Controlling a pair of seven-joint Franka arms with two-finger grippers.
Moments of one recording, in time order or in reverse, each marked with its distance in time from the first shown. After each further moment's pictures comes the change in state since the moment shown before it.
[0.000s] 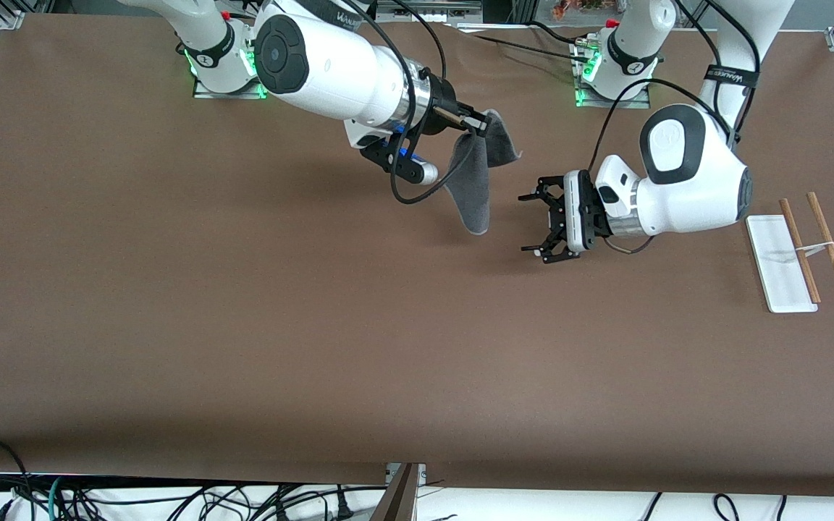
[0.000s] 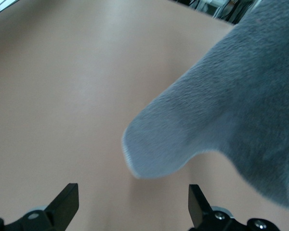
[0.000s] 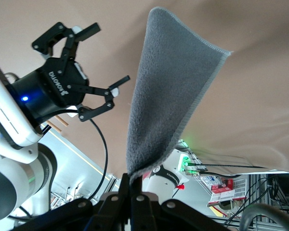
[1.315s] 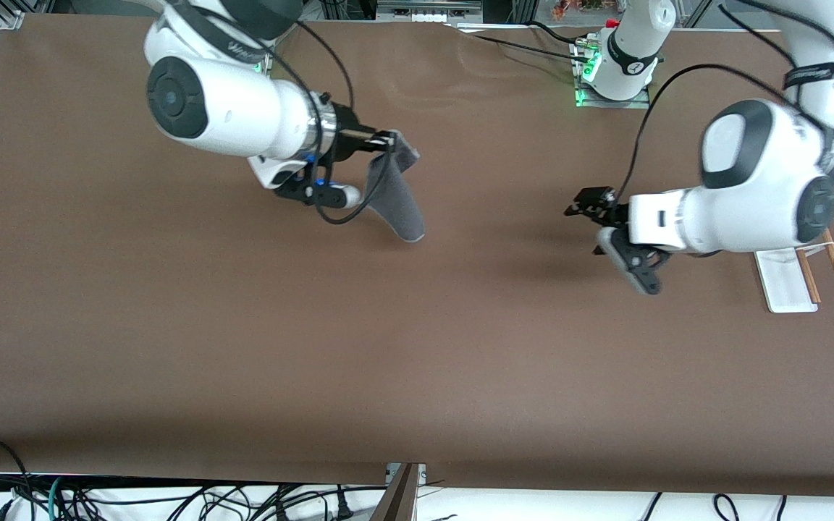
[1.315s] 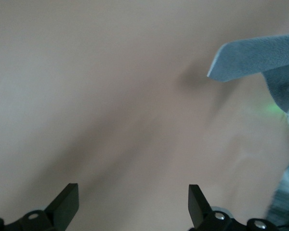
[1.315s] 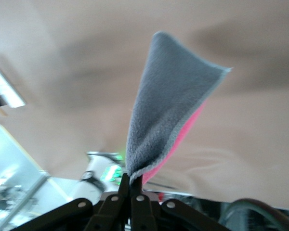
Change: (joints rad) left arm -0.060 0.073 0.106 0.333 0.505 -0.272 -0.939; right arm -0.148 -0.090 0.000 -0.110 -0.081 -0.208 -0.333
